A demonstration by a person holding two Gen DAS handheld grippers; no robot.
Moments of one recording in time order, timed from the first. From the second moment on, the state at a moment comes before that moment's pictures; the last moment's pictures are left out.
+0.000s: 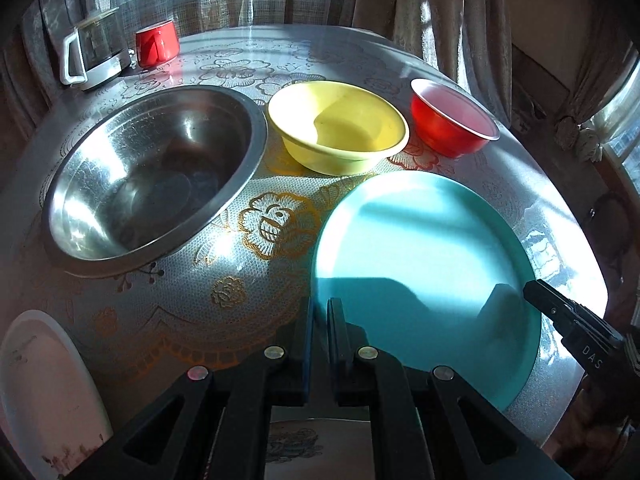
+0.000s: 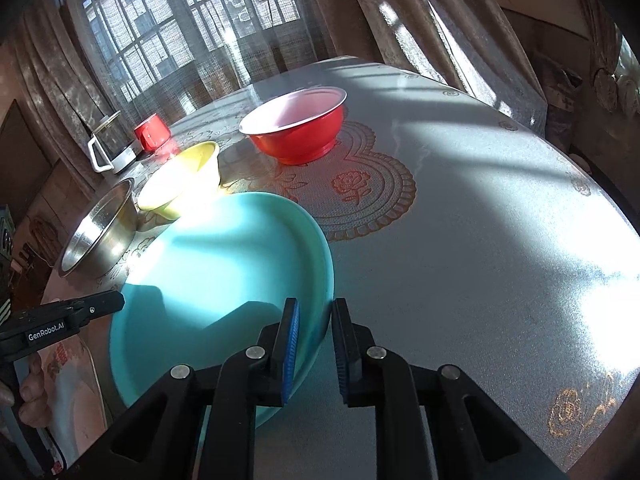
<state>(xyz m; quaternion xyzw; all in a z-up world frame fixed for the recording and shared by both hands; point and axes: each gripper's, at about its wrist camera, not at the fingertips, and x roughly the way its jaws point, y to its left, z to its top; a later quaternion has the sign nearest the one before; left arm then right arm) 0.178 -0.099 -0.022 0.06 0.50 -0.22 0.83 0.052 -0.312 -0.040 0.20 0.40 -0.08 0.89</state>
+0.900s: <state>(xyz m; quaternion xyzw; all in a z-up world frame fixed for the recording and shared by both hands) 0.166 -0.090 -0.024 0.06 0.50 -0.19 0.84 0.055 -0.291 -0.040 0.13 0.40 -0.07 0.90</state>
